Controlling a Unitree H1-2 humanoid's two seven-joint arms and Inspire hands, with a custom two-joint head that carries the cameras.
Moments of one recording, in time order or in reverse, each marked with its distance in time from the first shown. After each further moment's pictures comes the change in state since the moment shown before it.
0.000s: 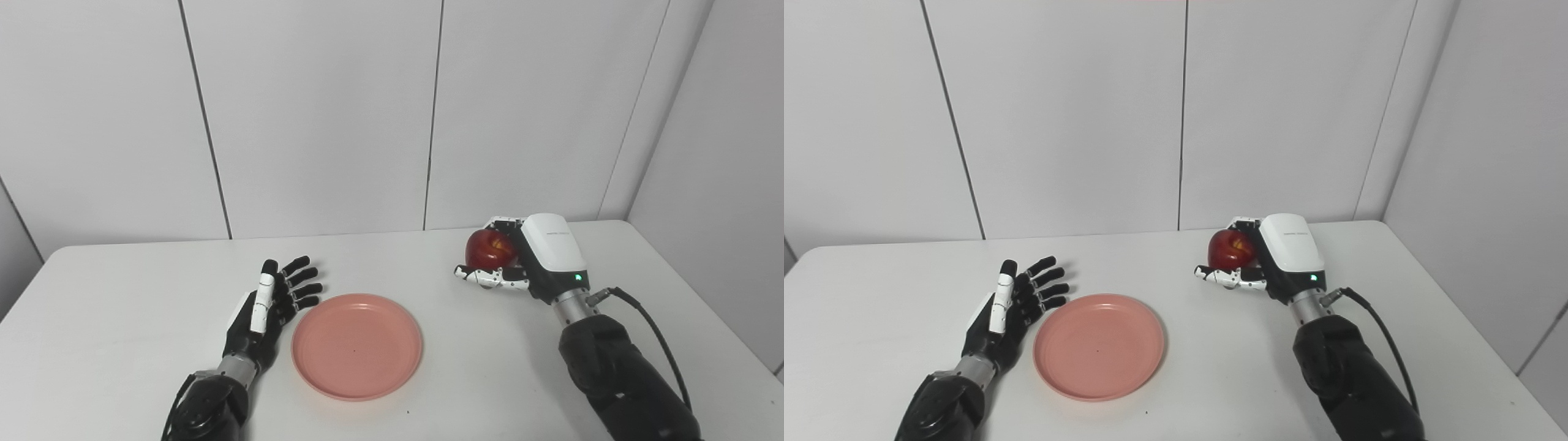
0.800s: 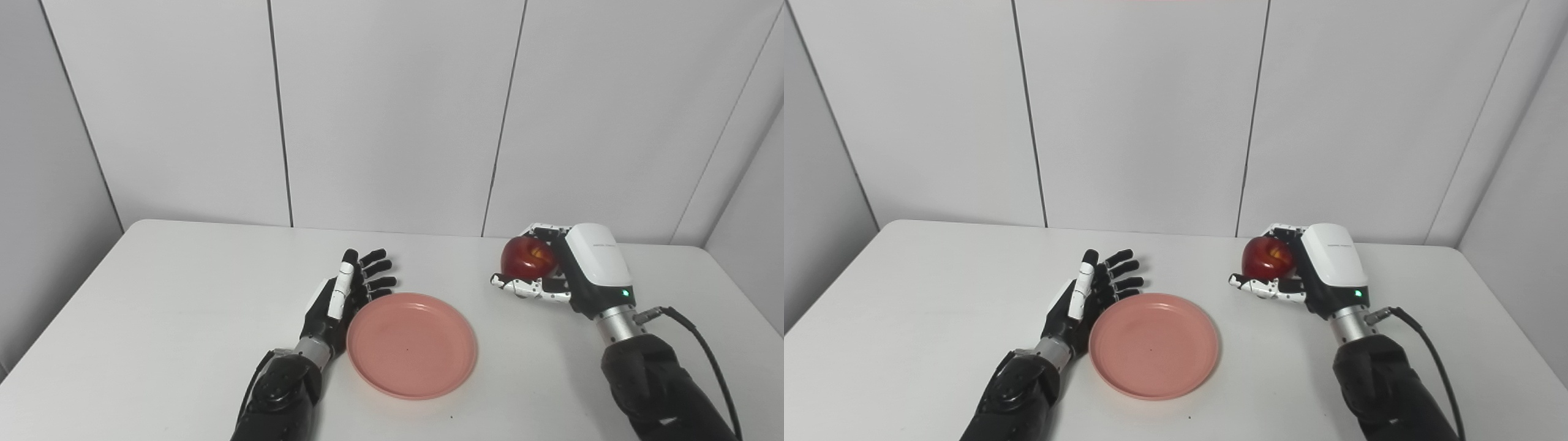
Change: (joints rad) left arm -0.035 -0.071 -0.004 0.070 0.017 -0.044 0.033; right arm -0.037 0.037 0.006 0.019 0.015 -0.104 0.017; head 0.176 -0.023
